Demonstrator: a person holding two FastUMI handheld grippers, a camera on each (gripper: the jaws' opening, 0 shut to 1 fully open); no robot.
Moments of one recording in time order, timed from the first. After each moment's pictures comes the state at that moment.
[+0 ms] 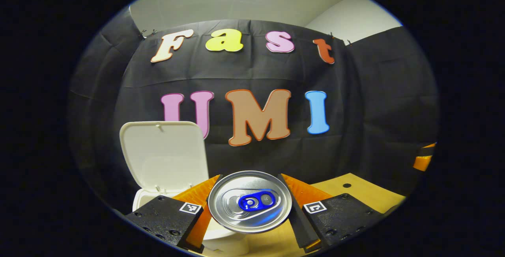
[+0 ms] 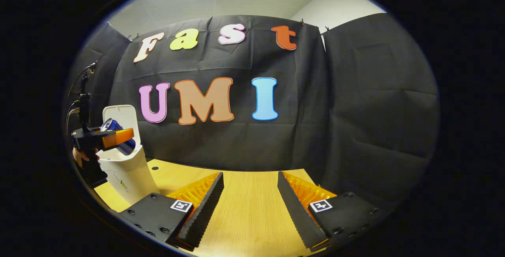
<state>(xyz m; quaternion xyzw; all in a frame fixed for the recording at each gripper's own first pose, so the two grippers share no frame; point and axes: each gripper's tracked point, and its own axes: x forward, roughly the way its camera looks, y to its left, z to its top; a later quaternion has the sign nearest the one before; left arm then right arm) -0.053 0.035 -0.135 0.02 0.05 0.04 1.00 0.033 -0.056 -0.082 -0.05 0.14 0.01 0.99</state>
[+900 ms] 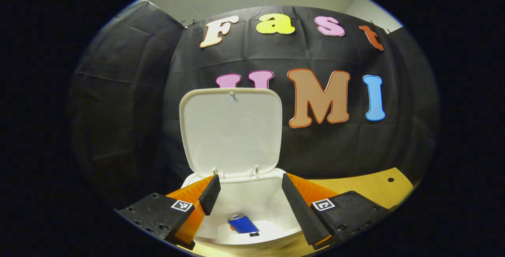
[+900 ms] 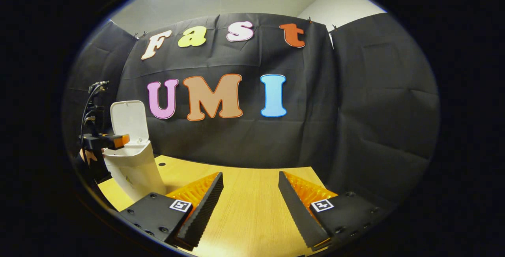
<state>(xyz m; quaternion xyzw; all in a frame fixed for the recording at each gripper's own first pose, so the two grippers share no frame) -0.058 0.060 -0.122 0.02 0.08 0.21 0.98 0.035 -0.036 -0.091 -0.05 0.14 0.05 0.99</state>
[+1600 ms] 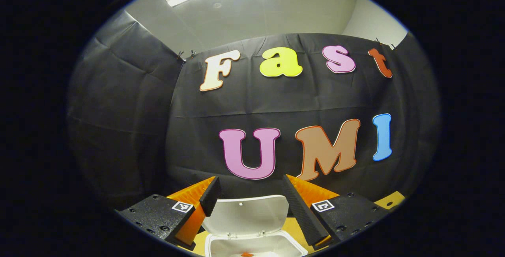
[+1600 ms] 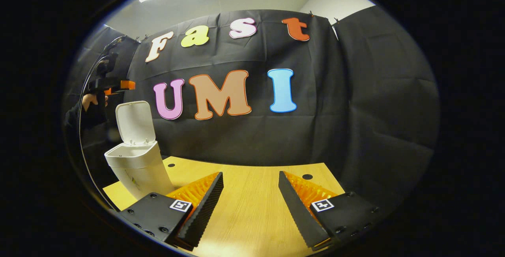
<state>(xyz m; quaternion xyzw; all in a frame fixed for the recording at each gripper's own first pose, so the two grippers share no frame) 0.021 0.096 0.055 0.06 -0.01 0.21 0.98 0.046 -0.029 -0.117 -0.03 0.16 0.07 0.98</state>
